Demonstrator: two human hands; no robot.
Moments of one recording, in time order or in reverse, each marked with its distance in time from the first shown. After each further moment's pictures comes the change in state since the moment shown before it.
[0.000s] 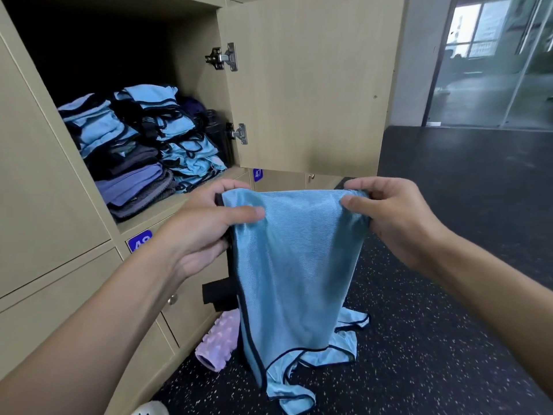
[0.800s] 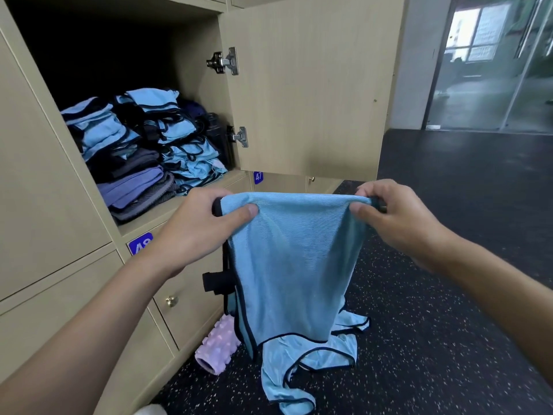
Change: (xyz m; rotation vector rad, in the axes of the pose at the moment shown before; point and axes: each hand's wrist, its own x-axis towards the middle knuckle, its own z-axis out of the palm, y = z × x) left_hand 0.006 -0.005 -0.023 0.712 0.012 0.340; right_hand 0.005 0.005 -0.013 -0.501 -0.045 -0.203
